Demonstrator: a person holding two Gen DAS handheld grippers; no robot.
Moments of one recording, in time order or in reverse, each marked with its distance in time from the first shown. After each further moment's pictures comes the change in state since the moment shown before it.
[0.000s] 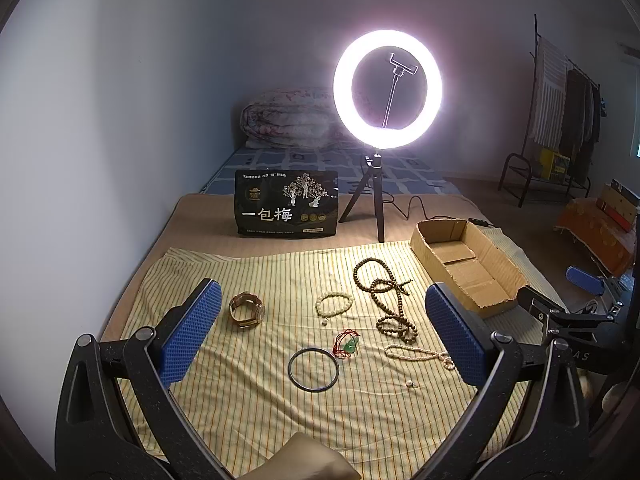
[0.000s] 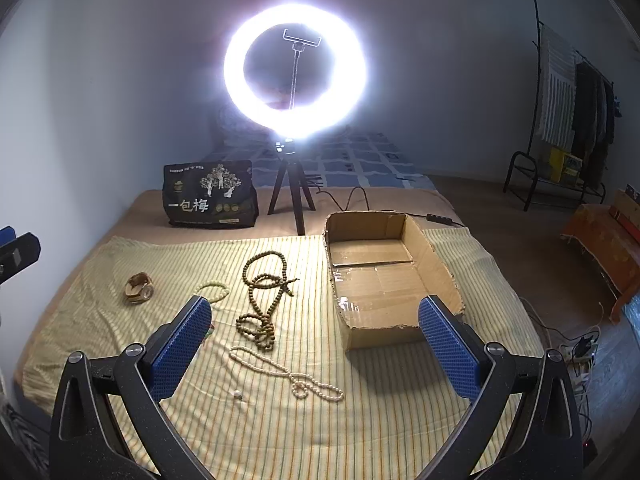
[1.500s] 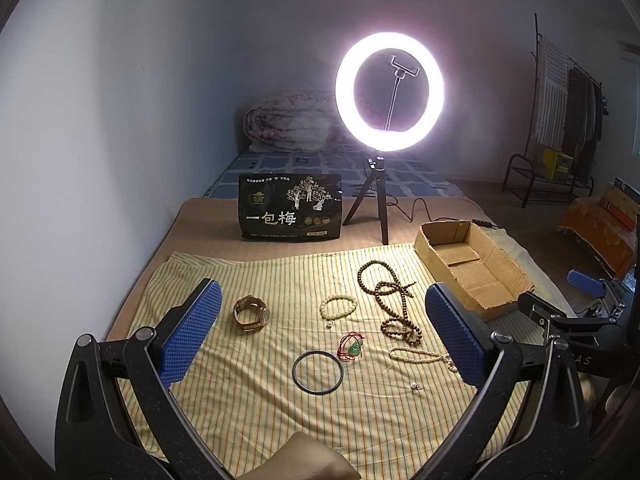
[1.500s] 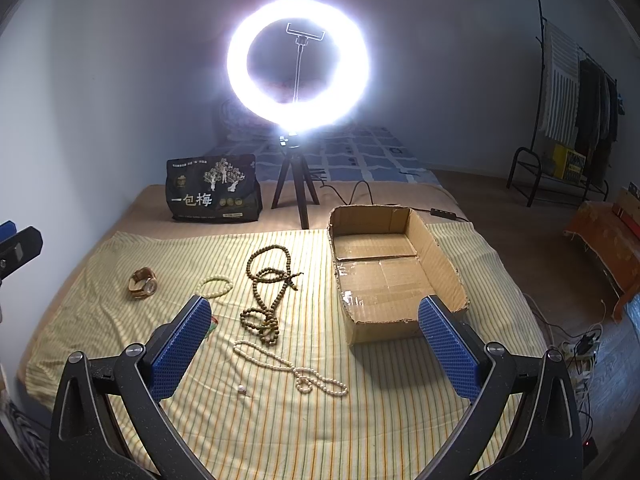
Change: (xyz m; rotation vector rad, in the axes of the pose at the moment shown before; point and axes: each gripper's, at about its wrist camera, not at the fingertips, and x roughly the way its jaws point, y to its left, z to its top) left arm -0.001 0.002 0.005 0.001 -0.008 0.010; right arm 0.000 0.002 0.001 -0.003 0.023 0.010
